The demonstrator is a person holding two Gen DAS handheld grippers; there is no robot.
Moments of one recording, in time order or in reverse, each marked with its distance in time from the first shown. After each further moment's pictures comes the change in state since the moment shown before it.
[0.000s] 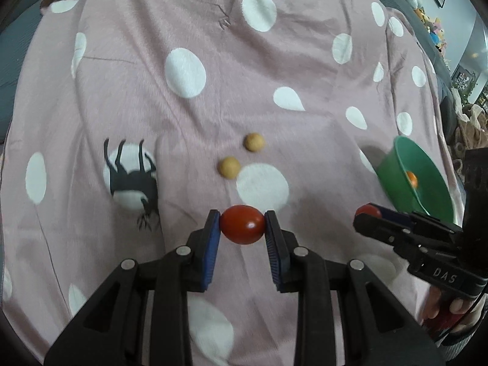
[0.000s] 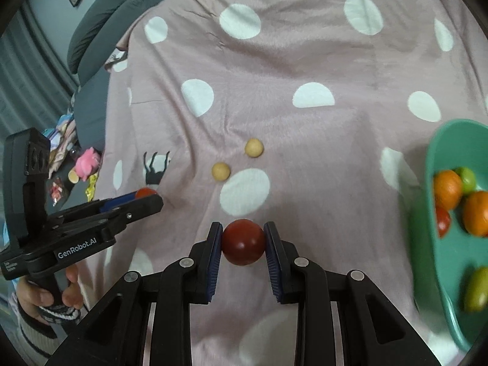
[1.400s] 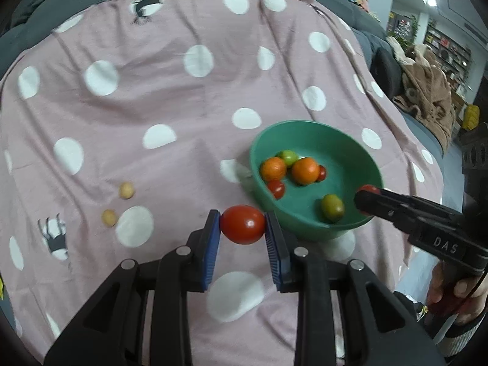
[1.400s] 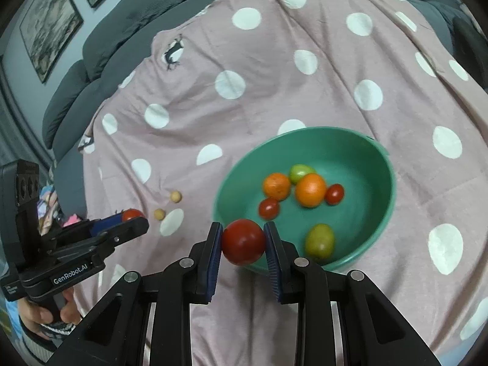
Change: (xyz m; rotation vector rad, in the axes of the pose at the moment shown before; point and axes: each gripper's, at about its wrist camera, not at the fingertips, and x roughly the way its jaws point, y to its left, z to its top) left arm -0.014 -0.186 0.005 0.331 -0.062 -0.114; right arm -0.147 -0.101 -0.055 0.228 -0.272 -0.151
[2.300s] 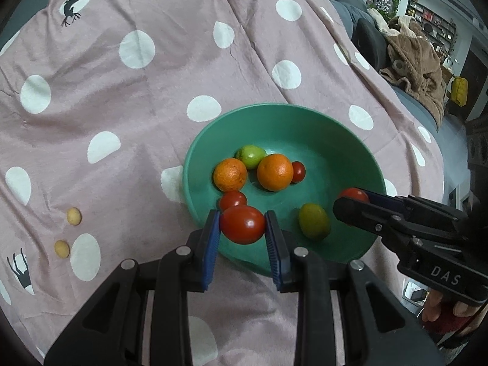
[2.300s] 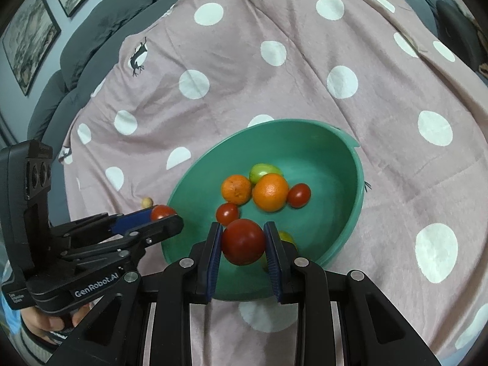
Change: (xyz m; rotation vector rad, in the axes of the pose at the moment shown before) left arm 0.074 -0.048 0.022 0.087 0.080 -0.048; right arm 0.020 -0.045 0.006 0.046 0.015 -0.041
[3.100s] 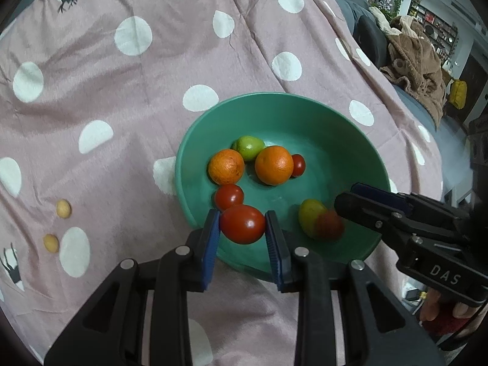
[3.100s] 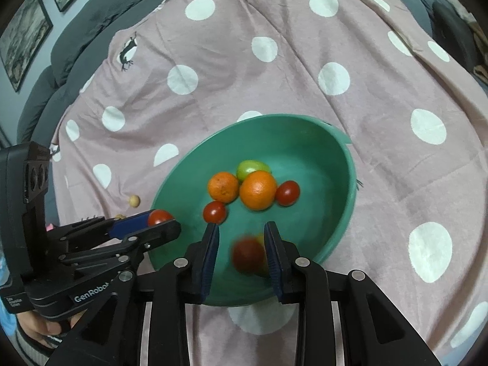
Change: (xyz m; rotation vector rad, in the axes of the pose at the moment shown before) left arm 0.011 0.005 -0.003 -0.027 0.028 -0.039; right arm 0.007 -0.003 -0.001 0.010 0.018 -0.062
